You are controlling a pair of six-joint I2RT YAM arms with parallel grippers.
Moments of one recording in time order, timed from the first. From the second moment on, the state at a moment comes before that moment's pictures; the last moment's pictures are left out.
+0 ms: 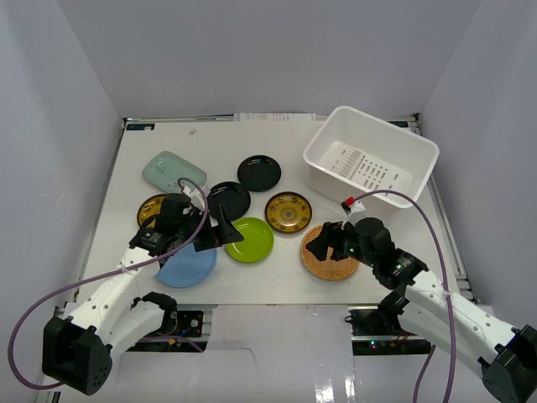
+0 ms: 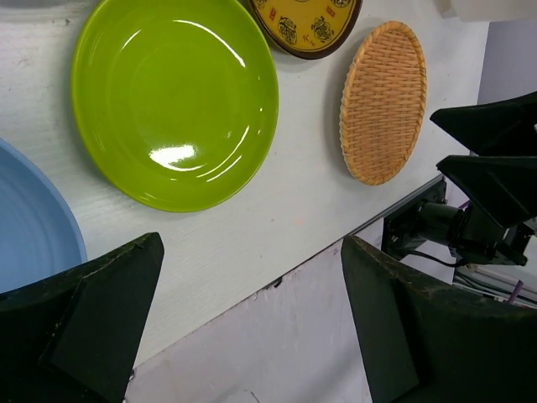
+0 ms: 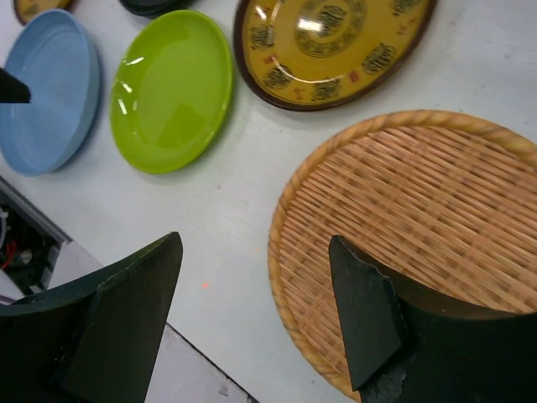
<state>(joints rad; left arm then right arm) -0.38 0.91 0.62 -0.46 0.44 -0.62 0.70 0.69 0.38 -0.16 -0.12 0.52</state>
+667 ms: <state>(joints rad) -0.38 0.87 0.58 -0.41 0.35 -0.65 0.64 0.48 0.34 -0.58 0.52 0.84</state>
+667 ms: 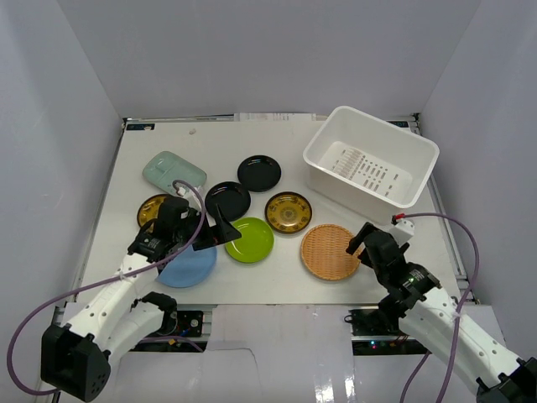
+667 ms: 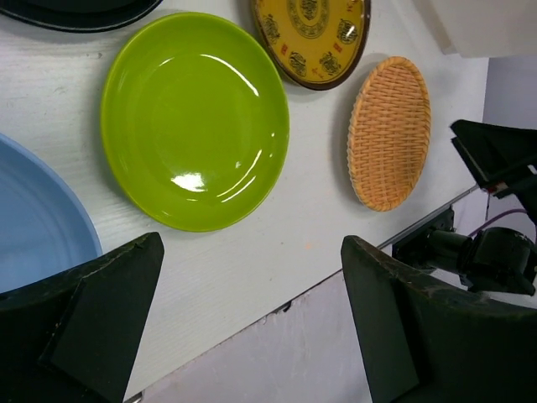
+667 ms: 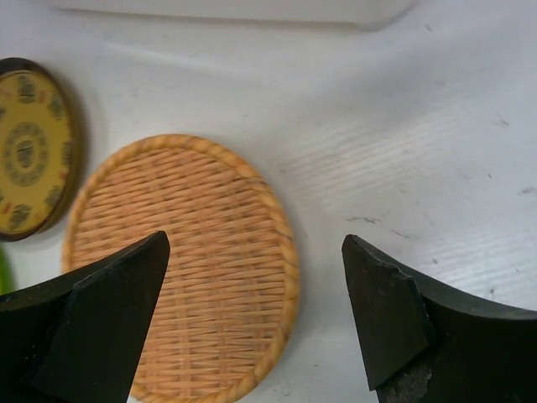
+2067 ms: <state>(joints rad) -0.39 0.98 0.67 -0.47 0.31 -0.56 0.52 0.67 0.90 -0.31 0.04 0.66</state>
